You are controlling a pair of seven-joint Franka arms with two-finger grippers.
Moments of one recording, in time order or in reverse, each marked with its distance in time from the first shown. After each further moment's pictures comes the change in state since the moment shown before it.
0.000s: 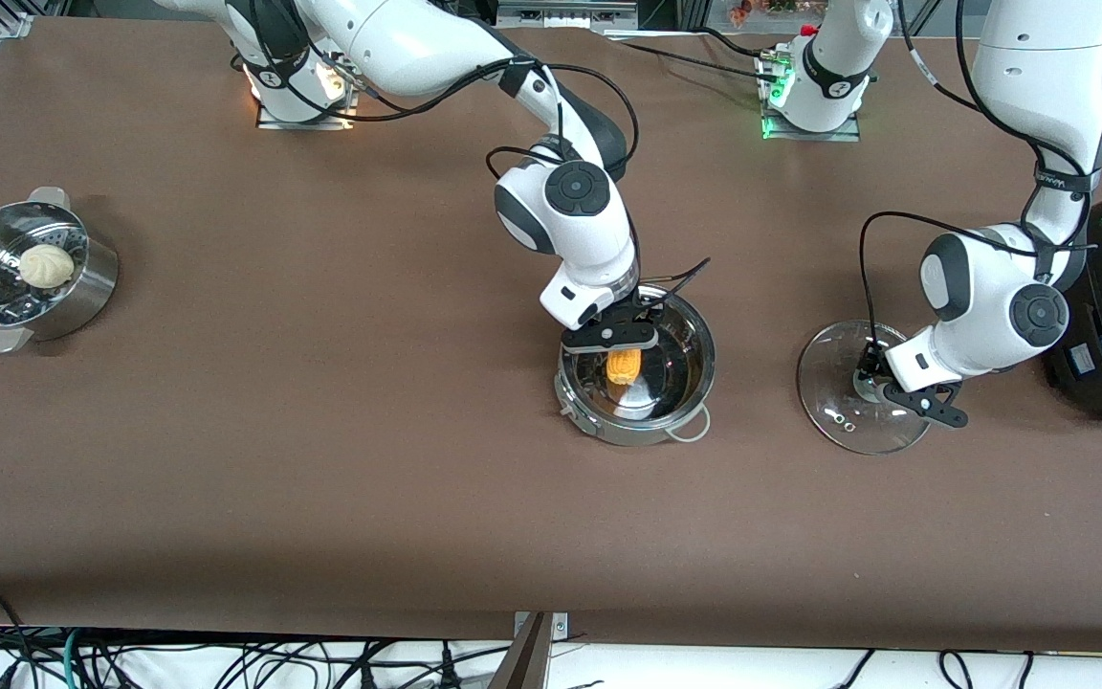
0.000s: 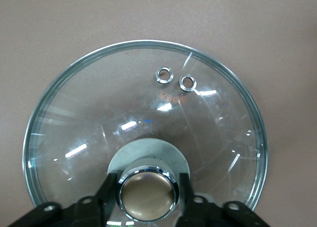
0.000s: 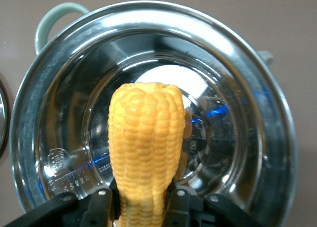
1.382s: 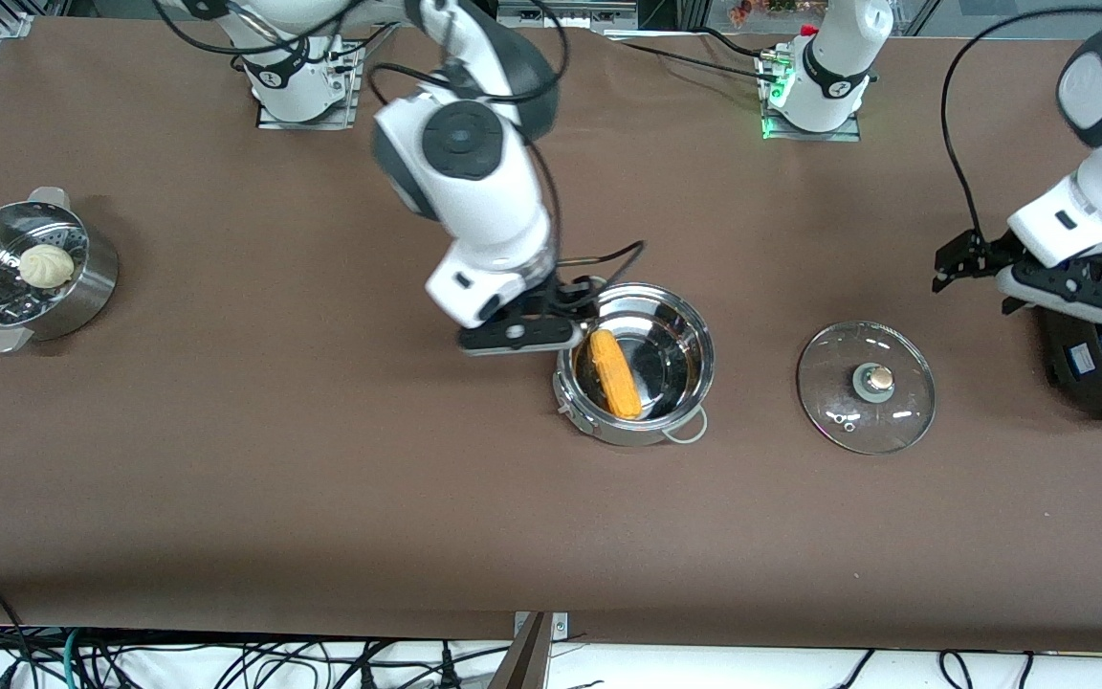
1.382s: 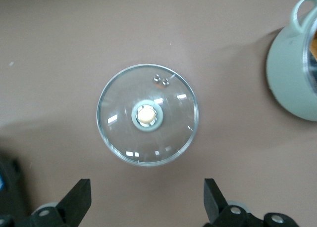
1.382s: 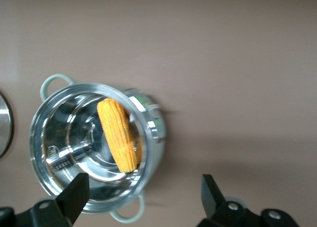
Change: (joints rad) left arm 0.026 -0.586 -0.052 -0.016 0.161 -0.454 -0.255; right arm -0.200 -0.263 -0.003 0.070 0.025 -0.459 -0.194
